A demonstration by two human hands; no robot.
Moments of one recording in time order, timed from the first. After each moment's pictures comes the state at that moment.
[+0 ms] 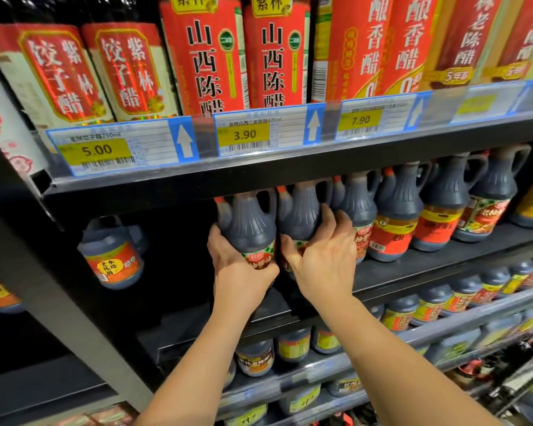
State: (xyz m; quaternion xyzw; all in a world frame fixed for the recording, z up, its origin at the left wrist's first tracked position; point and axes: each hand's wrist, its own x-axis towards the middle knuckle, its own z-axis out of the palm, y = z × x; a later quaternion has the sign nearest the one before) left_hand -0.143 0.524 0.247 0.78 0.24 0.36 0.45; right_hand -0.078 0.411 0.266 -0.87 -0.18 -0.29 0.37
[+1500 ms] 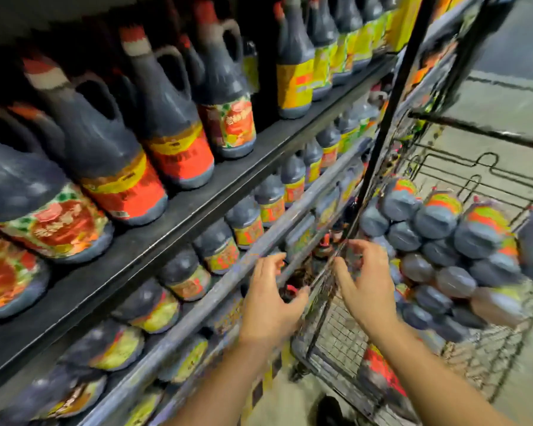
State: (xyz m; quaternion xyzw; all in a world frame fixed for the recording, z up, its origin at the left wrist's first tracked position) left_hand -0.072 0.199 0.112 0.89 -0.07 0.03 0.46; right_hand -0.067 0.019 0.098 -0.90 0.10 -0.20 0.38
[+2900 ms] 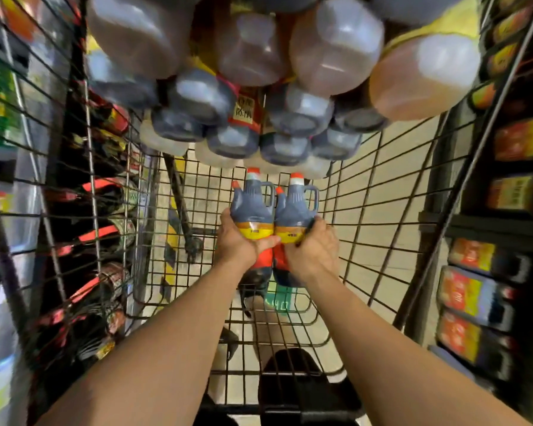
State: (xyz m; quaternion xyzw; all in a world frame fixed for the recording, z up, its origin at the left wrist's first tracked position) left_hand -0.088 -0.059 -0.327 0.81 0.08 -0.46 0.35; right_hand -0.166 -0.157 -0.251 -0.72 0.60 0.21 0.29
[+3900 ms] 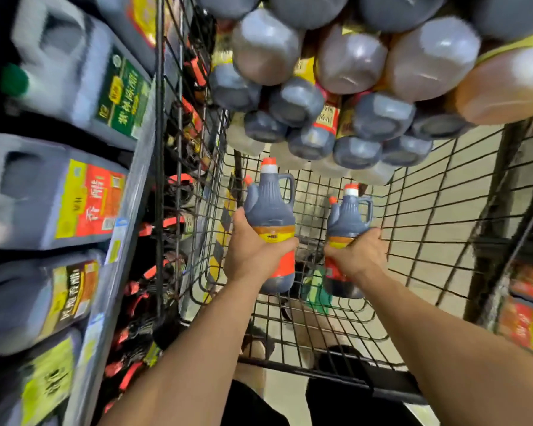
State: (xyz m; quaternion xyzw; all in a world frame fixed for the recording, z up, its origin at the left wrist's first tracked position) left_hand -0.053 0.021 -0.229 0.85 0.10 -0.38 0.34; right_hand -0.168 -0.131 -0.270 -0.68 0.63 0.20 0.31
